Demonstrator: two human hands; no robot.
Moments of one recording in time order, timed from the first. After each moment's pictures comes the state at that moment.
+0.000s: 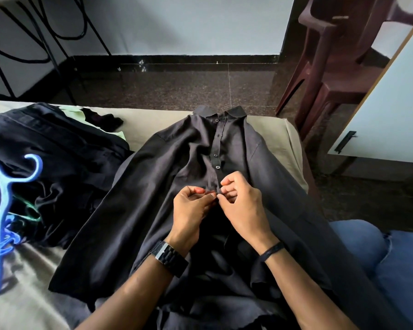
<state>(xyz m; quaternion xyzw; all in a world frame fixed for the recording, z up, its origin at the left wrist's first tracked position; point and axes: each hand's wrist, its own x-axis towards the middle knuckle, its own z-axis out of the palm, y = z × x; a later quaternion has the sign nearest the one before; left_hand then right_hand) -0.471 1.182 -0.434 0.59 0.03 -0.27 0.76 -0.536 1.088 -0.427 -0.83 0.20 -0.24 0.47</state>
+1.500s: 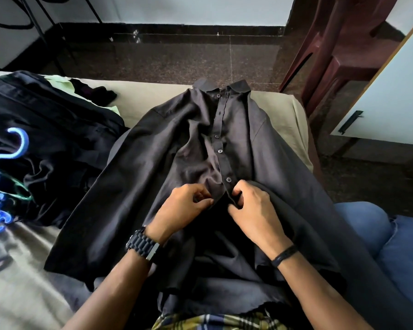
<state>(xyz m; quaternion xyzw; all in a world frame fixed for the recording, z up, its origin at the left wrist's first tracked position) -0.457 1.220 -0.450 0.88 -0.30 -0.23 0.29 -0.565 1.094 -0.448 -0.91 0.25 -0.10 0.30</state>
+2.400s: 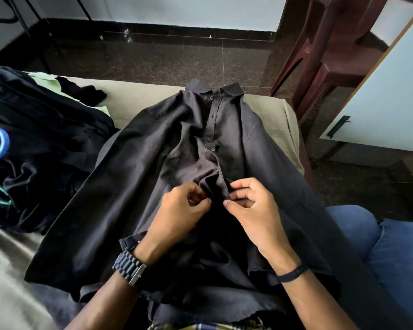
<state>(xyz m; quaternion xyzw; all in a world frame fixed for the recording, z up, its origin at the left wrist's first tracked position) -0.478 1.215 -0.430 0.86 -0.22 -0.20 0.42 -0.575 1.098 -0.425 -0.73 0.32 -0.17 0.58</state>
